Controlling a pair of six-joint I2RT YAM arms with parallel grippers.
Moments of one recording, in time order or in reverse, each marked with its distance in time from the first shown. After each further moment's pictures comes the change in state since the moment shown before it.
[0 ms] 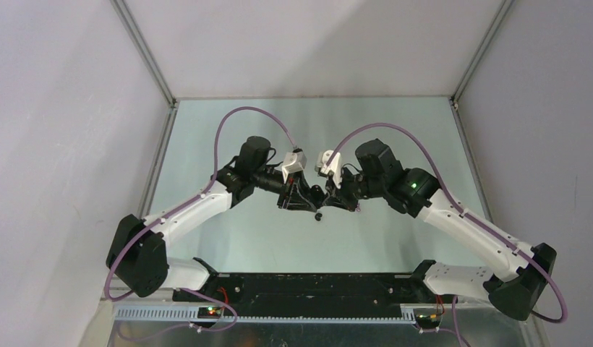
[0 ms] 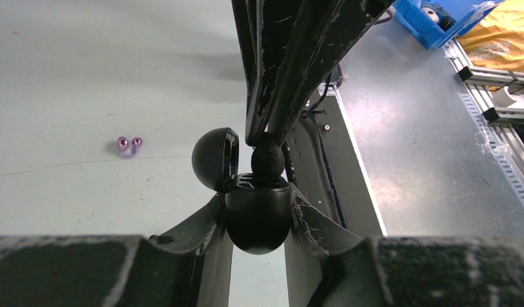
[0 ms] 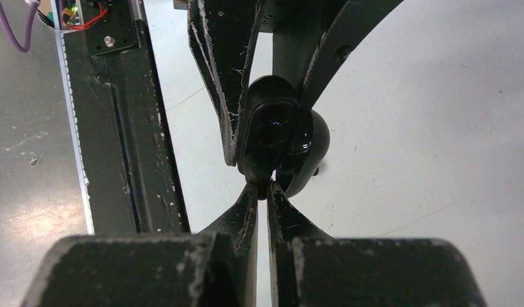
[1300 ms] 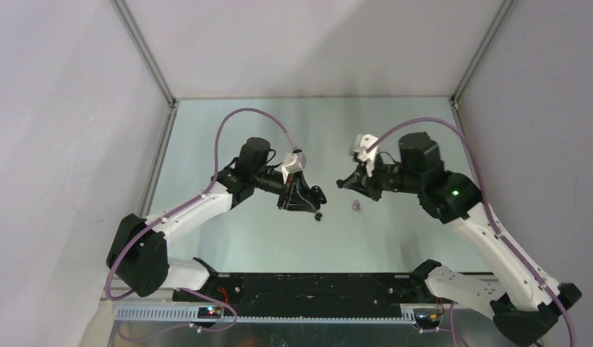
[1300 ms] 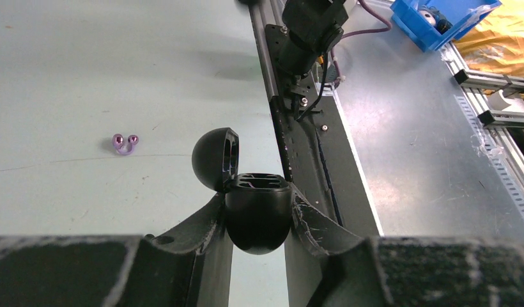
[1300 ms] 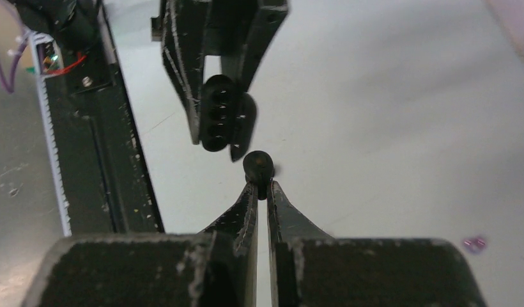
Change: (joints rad) left arm 0.004 0.003 -0.022 0.035 0.005 -0.026; right arm -0.217 -0.190 0.049 -0.045 -0.056 -0.027
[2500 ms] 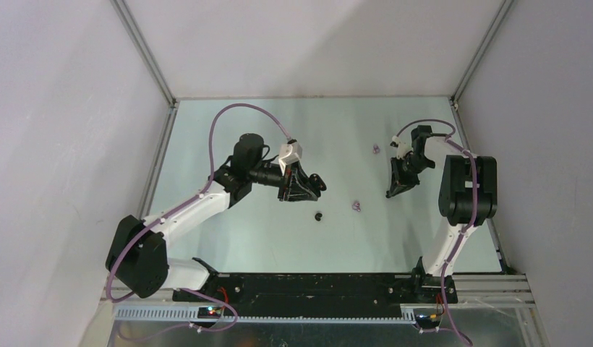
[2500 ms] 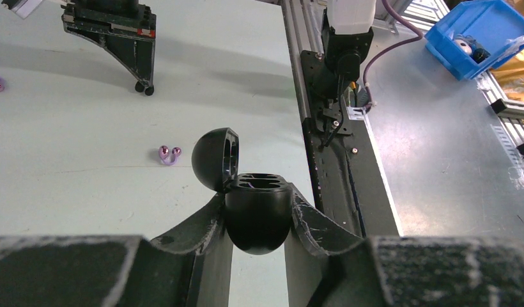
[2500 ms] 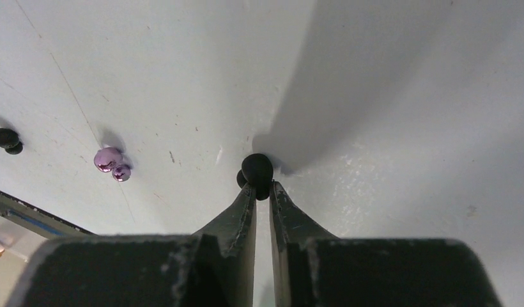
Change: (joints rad) left arm 0.032 -0.009 -0.004 0.137 -0.066 -0.095; right arm -0.635 0.933 0.033 -0.138 0.145 0.182
